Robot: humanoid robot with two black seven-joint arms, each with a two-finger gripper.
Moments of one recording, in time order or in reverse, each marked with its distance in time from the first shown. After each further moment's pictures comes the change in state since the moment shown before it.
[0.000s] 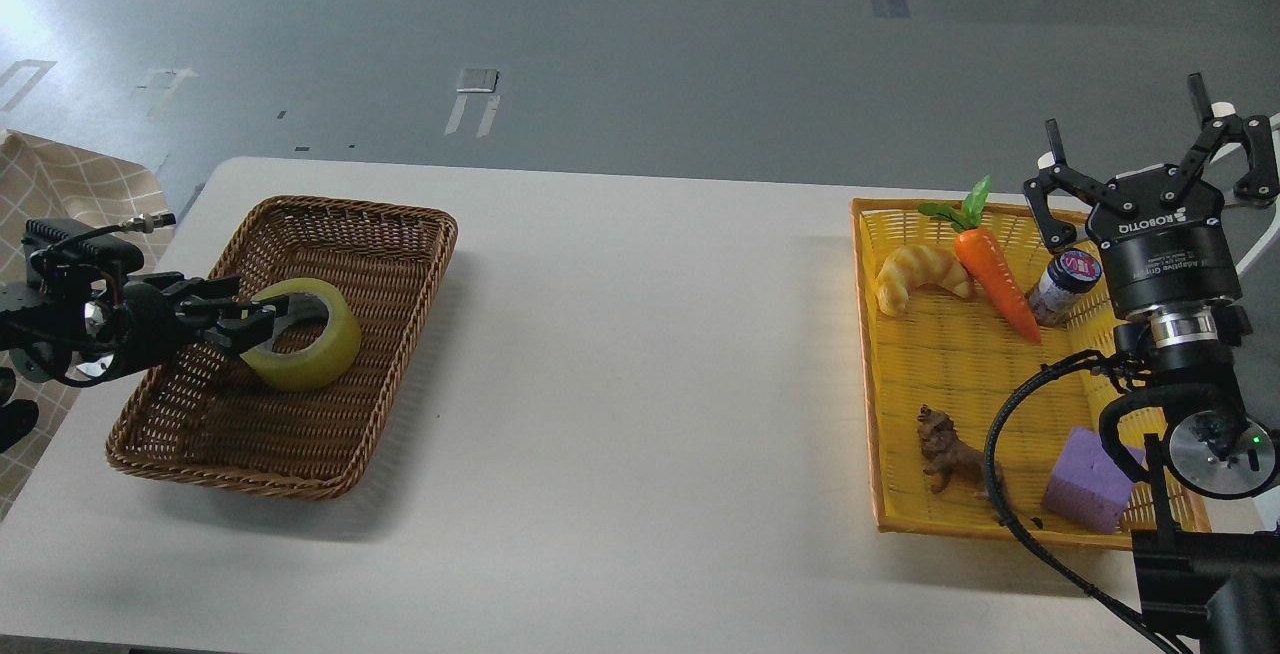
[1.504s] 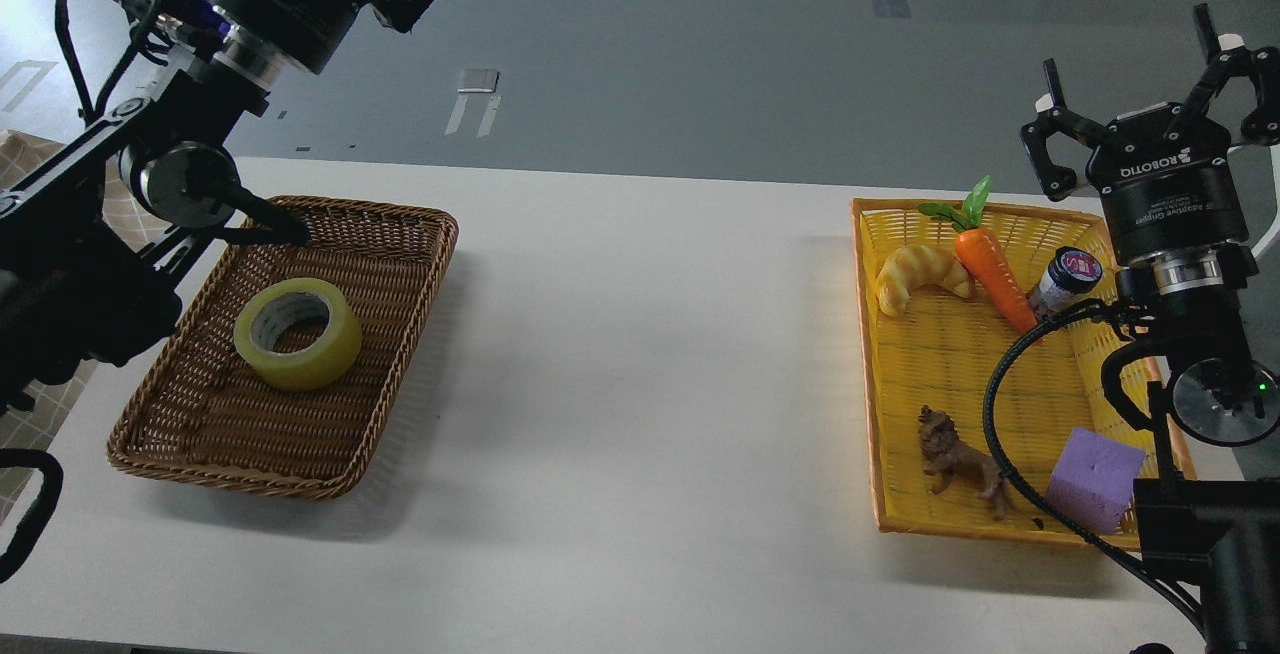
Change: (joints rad) left arm -0.254 -0.371 -0.314 -0.142 -1.615 -0.431 -0.021; right arm 0.111 -0.019 -0.012 -0.019 -0.007 0.000 -0.011
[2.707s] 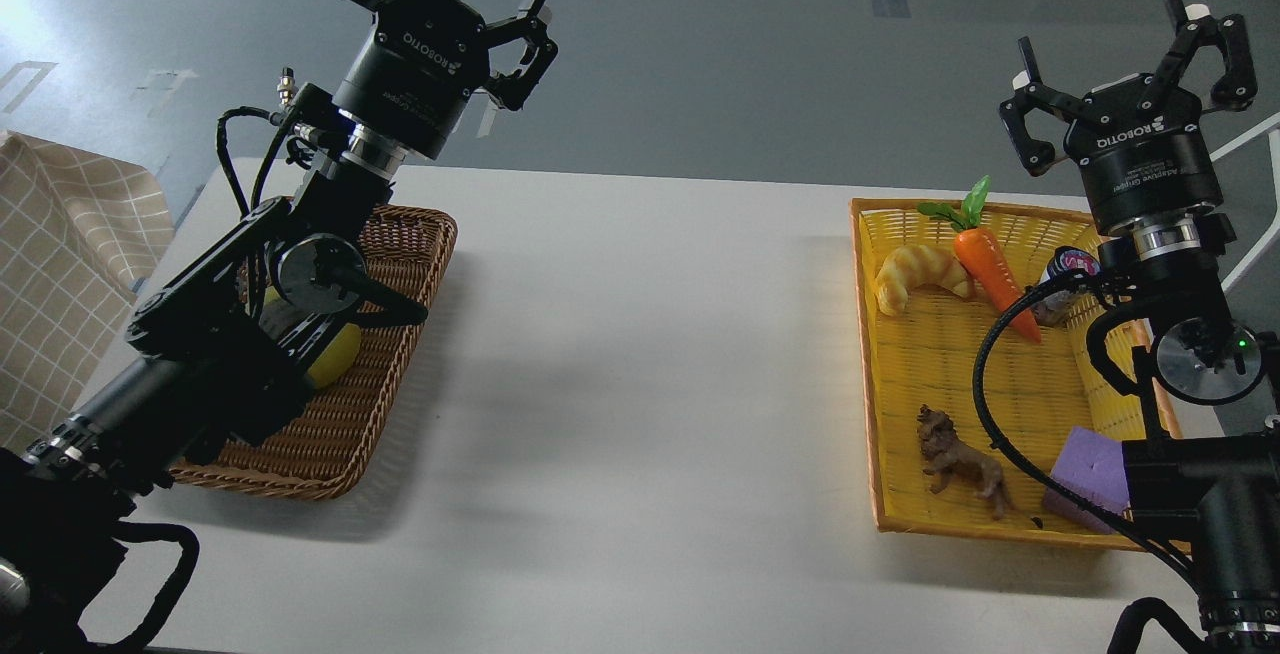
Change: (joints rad) left arm 0.154 -0.228 -0.118 -0.056 0.011 0.000 -0.001; right arm 0.094 -0.013 -0.042 -0.116 -0.001 0.000 0.001
